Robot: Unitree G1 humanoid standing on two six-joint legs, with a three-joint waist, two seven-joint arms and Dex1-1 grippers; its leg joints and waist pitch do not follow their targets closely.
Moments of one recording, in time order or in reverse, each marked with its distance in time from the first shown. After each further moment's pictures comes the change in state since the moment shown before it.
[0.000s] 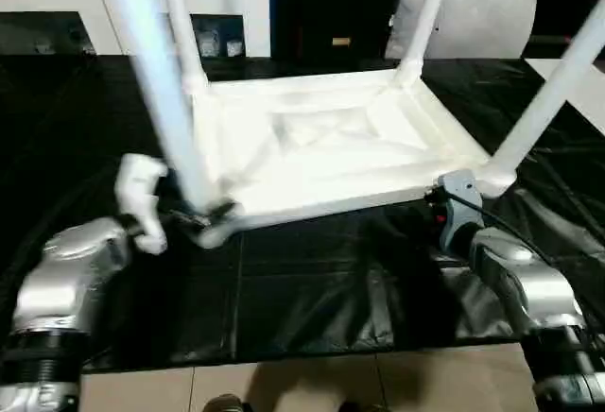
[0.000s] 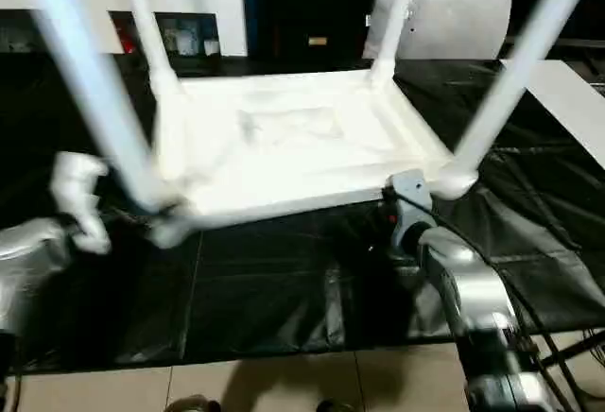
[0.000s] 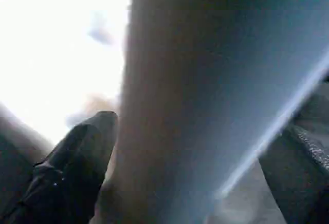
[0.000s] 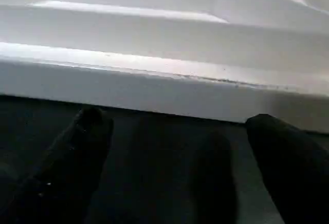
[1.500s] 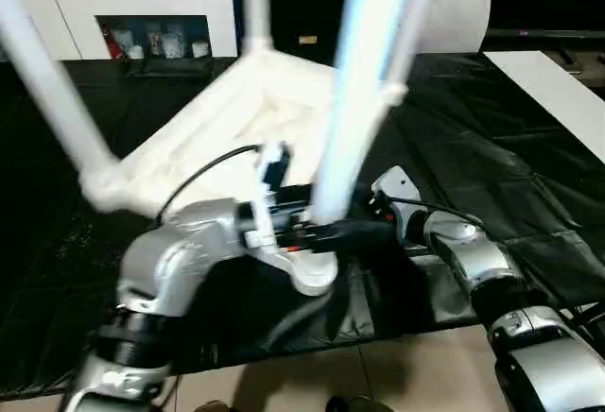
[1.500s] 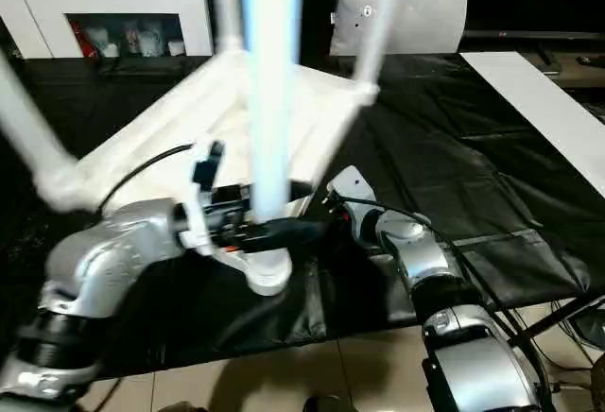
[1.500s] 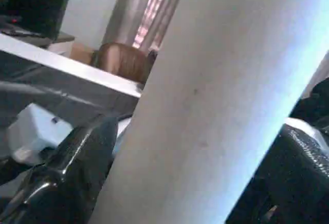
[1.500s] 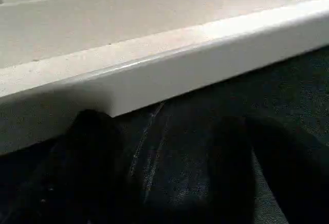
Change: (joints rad) left arm -0.136 -0.291 -0.230 -0.270 -0.244 0.283 -0.095; right arm -0.270 0.110 0.144 0.540 -0.203 -0.434 0.277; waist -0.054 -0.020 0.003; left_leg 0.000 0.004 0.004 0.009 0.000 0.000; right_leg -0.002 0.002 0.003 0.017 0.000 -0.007
